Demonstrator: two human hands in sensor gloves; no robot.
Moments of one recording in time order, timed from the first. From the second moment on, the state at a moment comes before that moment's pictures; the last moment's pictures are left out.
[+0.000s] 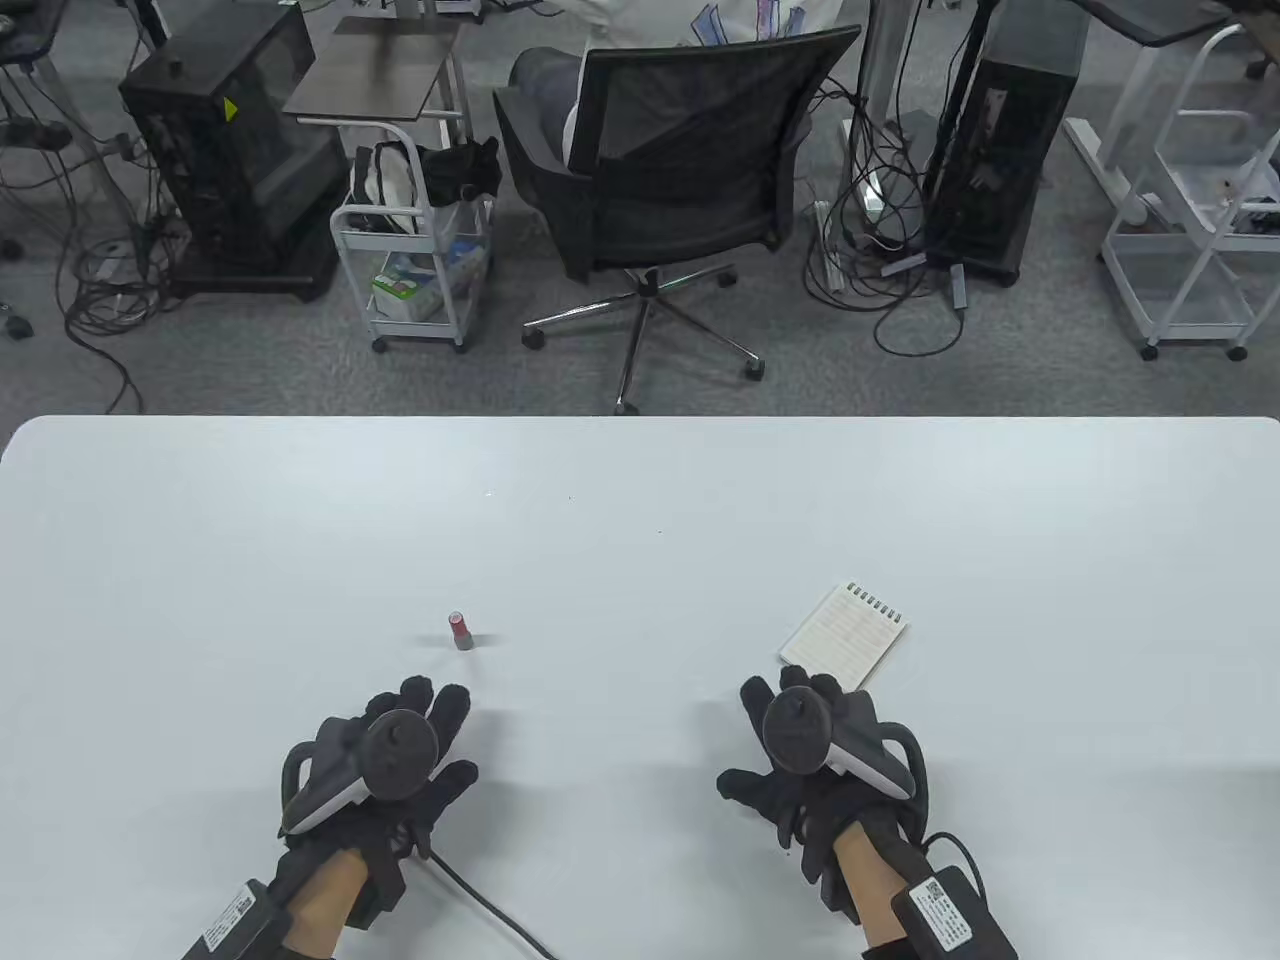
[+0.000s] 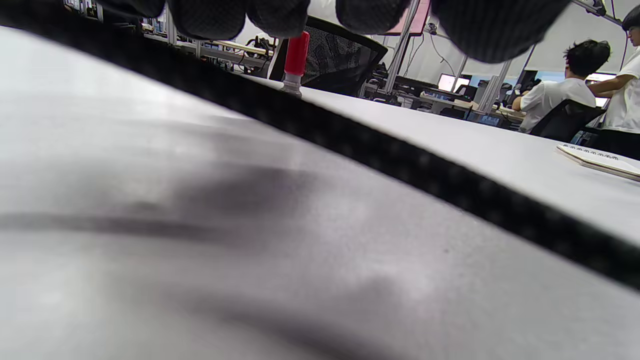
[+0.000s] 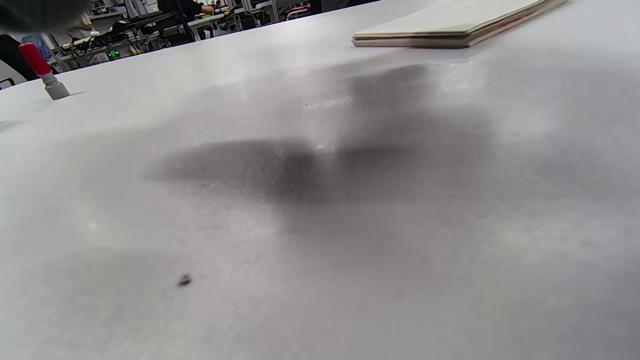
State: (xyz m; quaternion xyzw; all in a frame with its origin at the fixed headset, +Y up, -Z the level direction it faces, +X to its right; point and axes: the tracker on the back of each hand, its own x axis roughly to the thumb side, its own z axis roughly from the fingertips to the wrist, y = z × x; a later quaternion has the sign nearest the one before) left_hand -0.267 -0.771 -0.290 -0.11 -0.13 0.08 0.98; right_hand 0.134 -0.774 -0.297 0.10 0.18 0.97 0.10
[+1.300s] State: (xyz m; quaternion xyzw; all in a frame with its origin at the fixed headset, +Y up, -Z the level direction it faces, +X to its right) left_hand -0.266 -0.767 -0.292 -0.11 -0.13 0.09 0.98; right_hand 0.193 -0.714 -0.366 -0.04 0.09 0.97 0.24
